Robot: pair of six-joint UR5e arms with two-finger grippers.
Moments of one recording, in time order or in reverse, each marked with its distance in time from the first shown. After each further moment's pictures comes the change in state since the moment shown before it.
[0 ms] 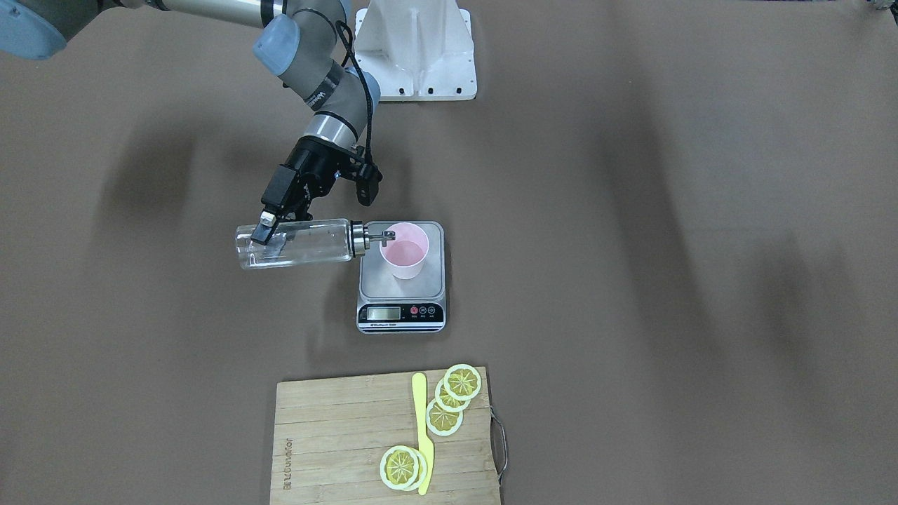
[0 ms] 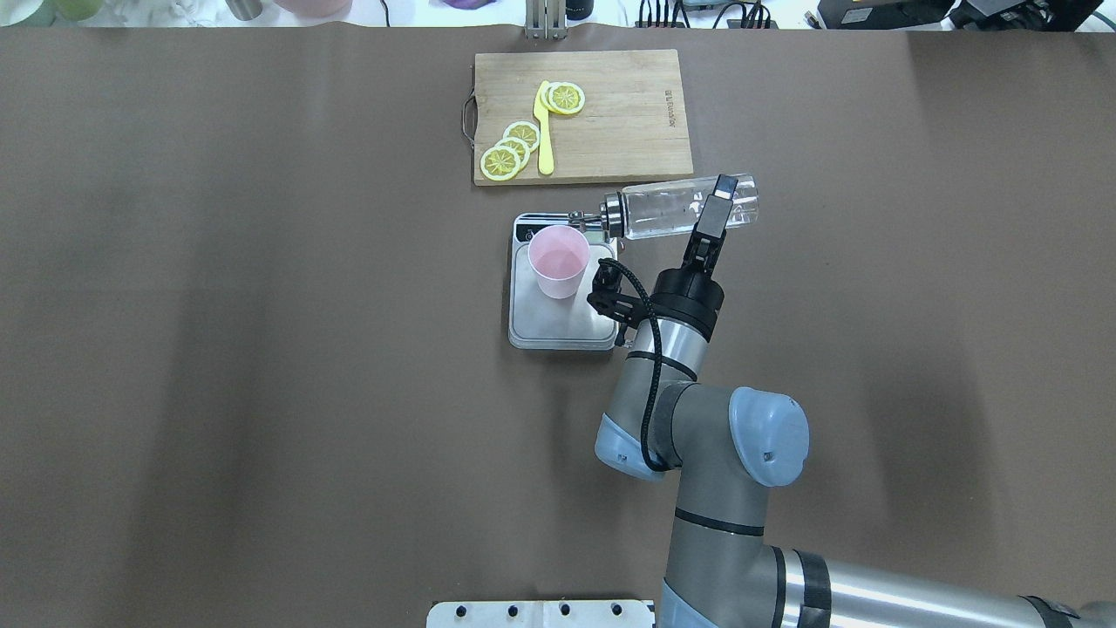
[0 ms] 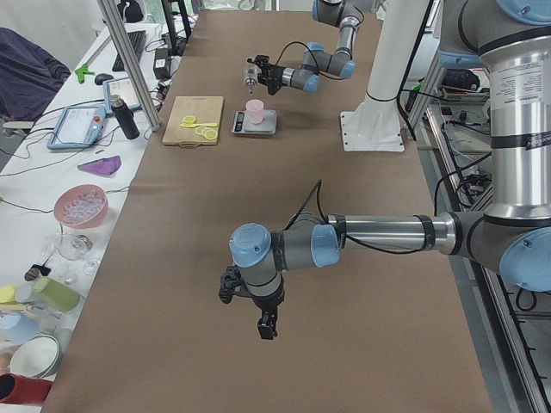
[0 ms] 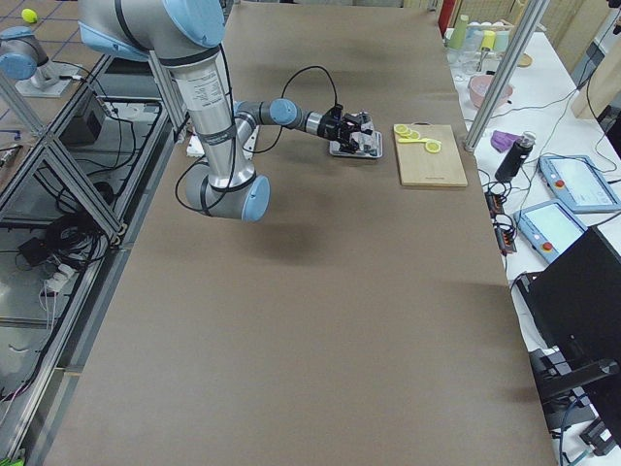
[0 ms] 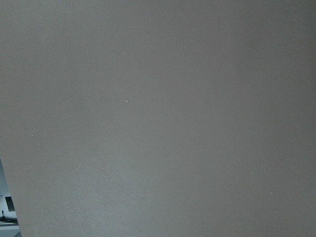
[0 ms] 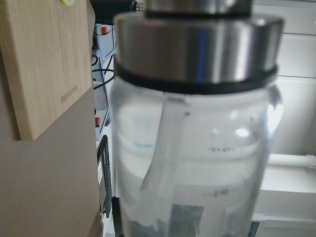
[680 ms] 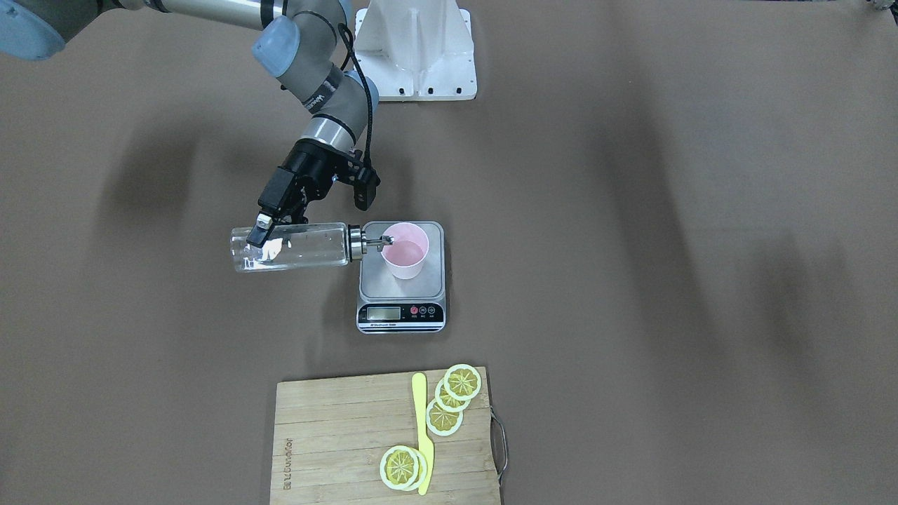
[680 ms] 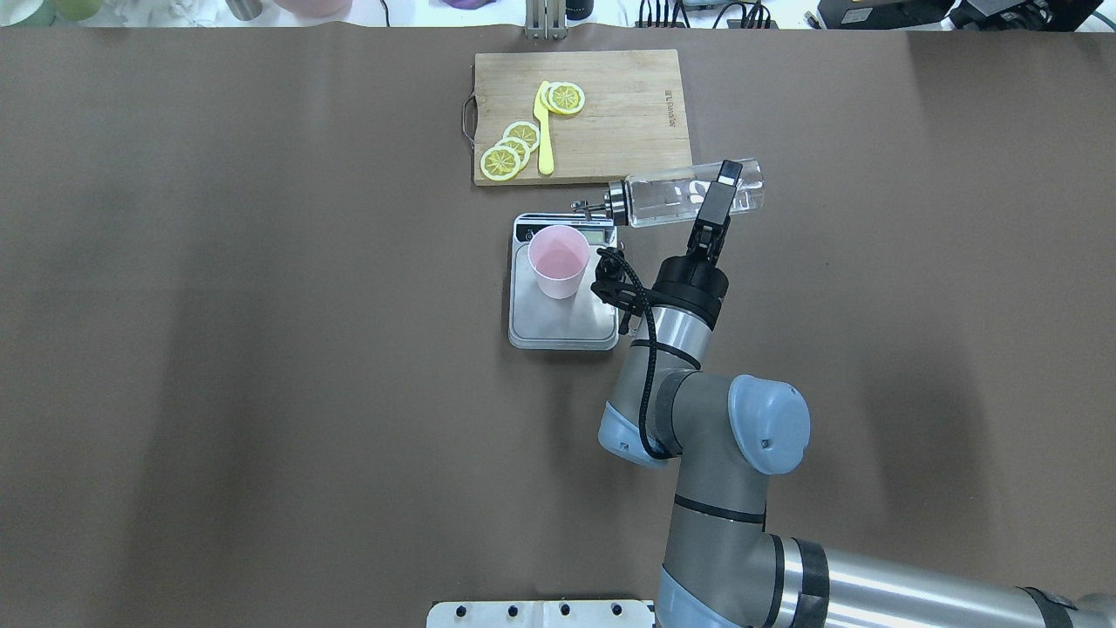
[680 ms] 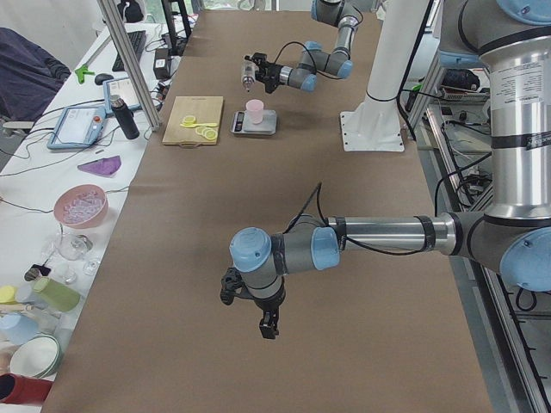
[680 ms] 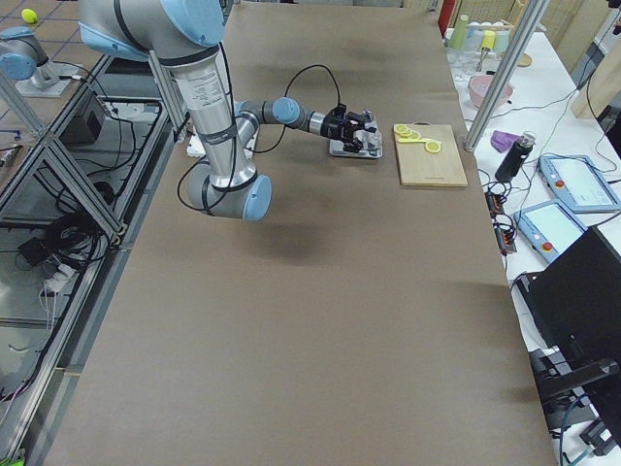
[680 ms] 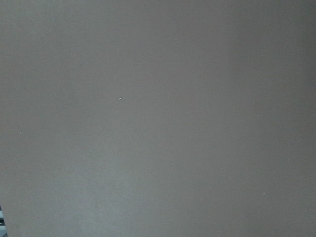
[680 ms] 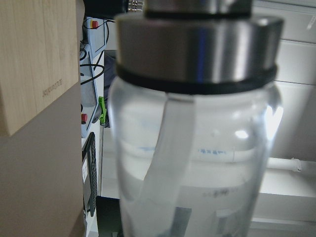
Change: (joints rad) left arm 0.000 0.001 0.015 0.000 -0.047 0.000; right arm 0.018 0.006 -0.003 -0.037 -0.022 0.000
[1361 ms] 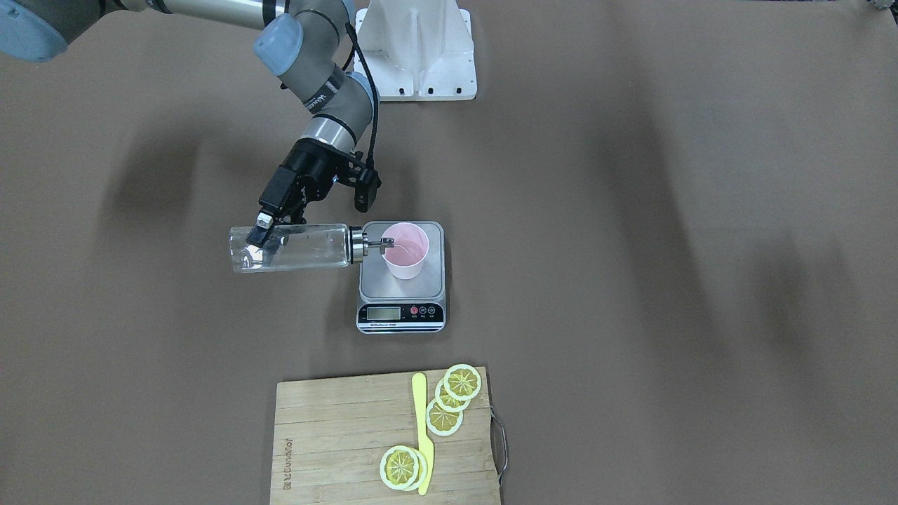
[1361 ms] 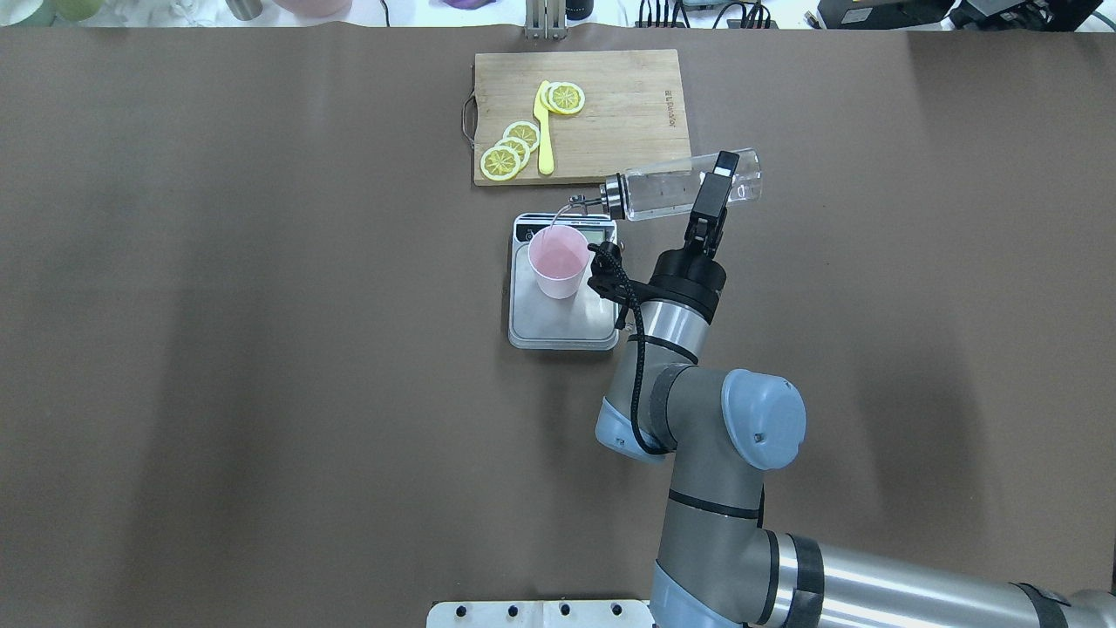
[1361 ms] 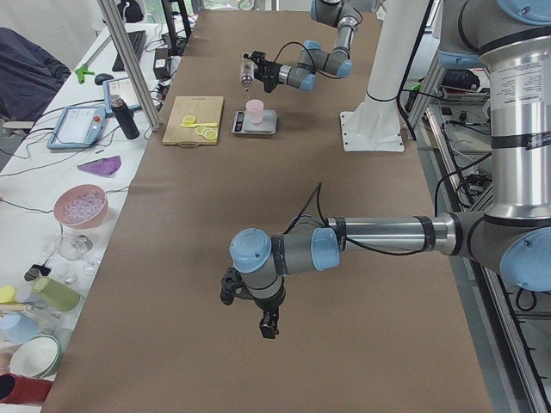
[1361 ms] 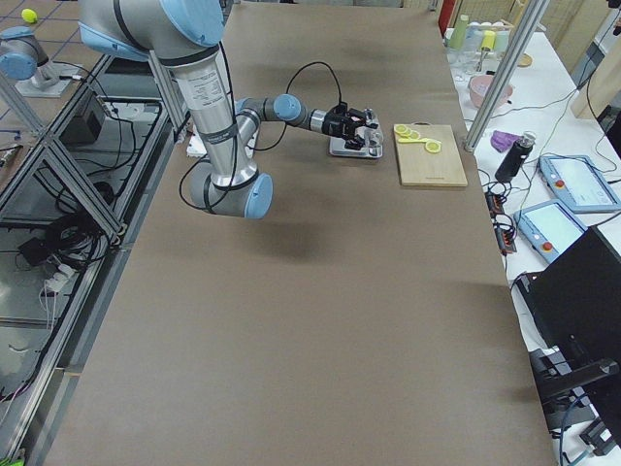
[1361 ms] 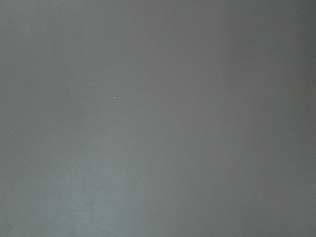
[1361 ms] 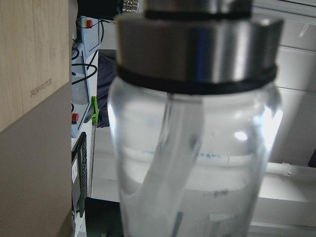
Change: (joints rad) left arm -0.001 0.000 0.000 -0.001 -0.011 0.000; right arm 0.006 0.015 0.001 -0.042 -0.025 0.000
